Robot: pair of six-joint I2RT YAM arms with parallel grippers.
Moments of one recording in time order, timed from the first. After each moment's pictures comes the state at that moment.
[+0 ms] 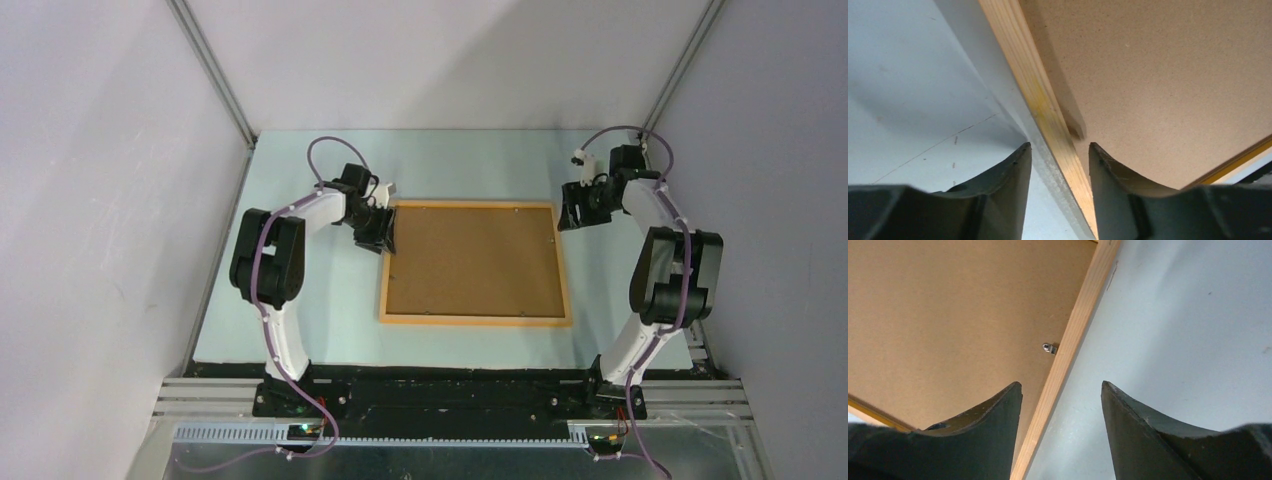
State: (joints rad) left arm -0.26 1.96 1.32 -0.61 0.38 -0.04; right arm -0.12 1.81 1.35 -0.69 -0.42 -0.32
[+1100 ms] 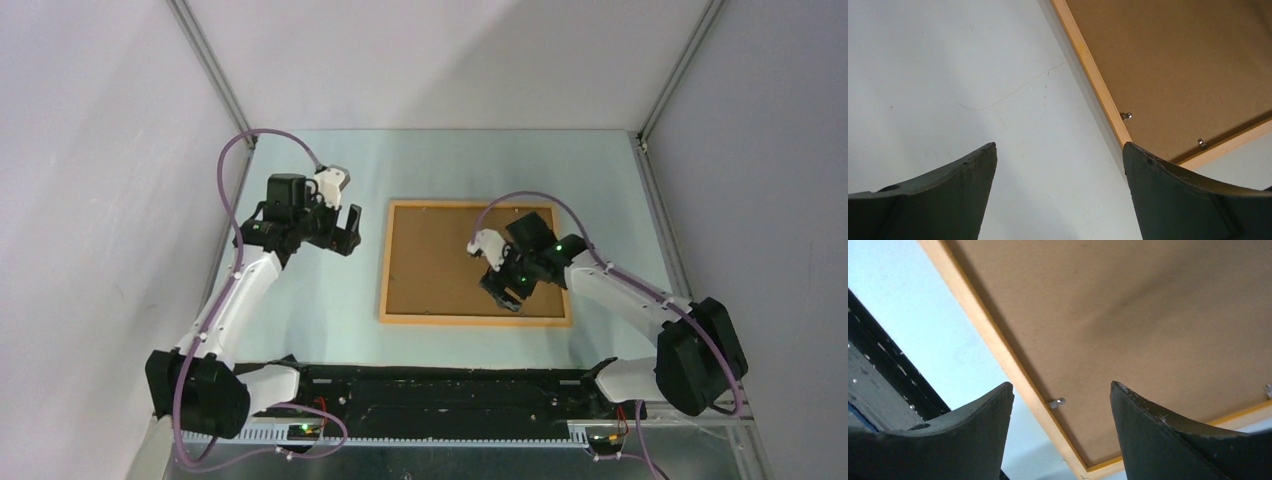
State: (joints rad) left arm -0.16 1.20 1.04 -0.60 0.25 0.20; right arm 0.55 1.32 0.90 -0.65 -0.26 -0.45
